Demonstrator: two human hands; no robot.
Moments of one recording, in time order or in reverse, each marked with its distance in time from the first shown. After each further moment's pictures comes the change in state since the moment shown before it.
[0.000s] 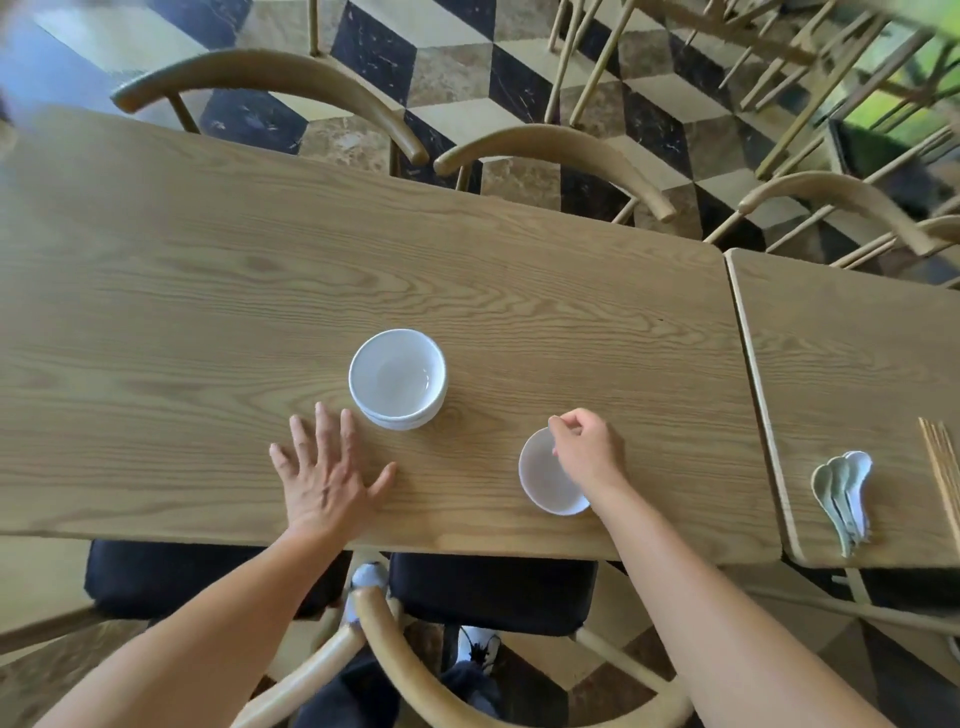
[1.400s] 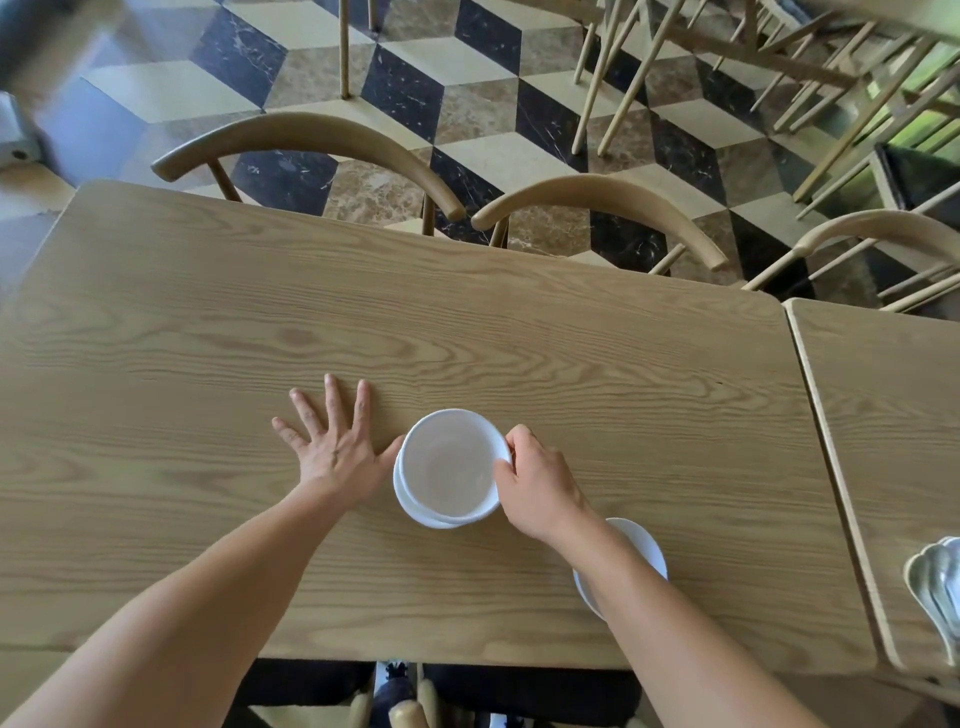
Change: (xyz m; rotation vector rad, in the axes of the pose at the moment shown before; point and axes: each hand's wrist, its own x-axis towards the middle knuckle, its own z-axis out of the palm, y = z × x) left_hand 0.145 -0.018 -0.062 -0.014 -0.065 0.022; right_hand 0.011 -0.113 0.060 -0.265 -0.255 -0.422
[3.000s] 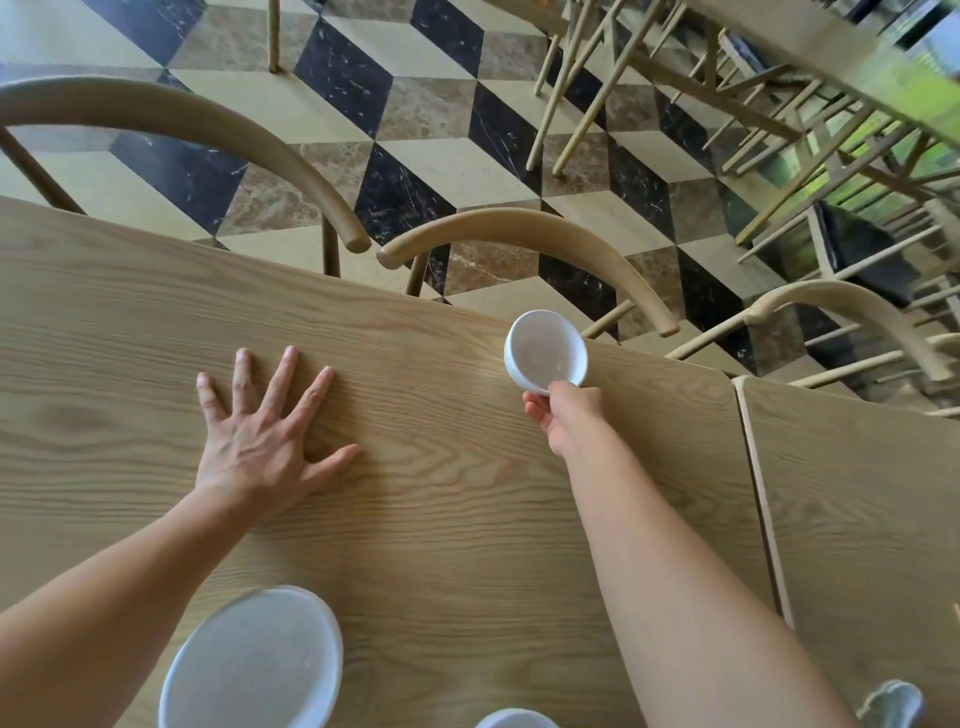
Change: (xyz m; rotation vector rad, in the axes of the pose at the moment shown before) left_hand 0.132 0.090 -0.022 0.110 0.284 0.238; right_hand 0.244 0.093 -0.132 1.061 0.435 0.624
